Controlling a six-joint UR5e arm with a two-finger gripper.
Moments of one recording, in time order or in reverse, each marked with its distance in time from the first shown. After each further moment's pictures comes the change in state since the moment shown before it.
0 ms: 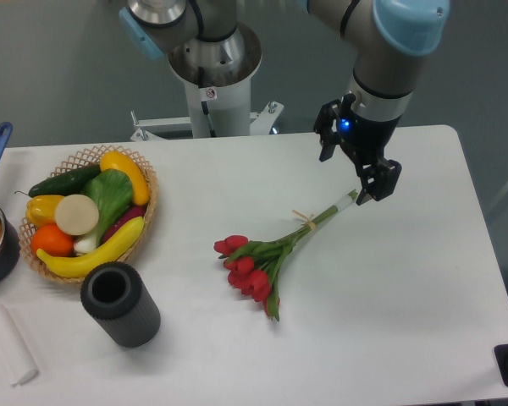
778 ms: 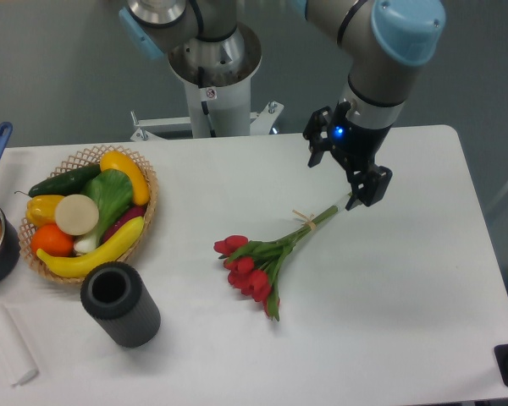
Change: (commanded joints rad) arm -0.009 -0.008 -0.070 0.005 -0.035 -0.146
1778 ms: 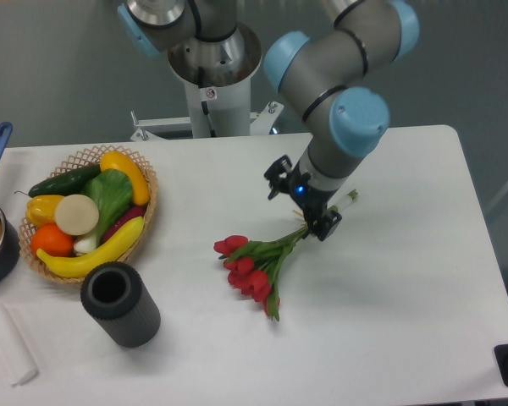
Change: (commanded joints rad) arm -0.087 -0.118 -0.250 0.311 0.006 -0.161
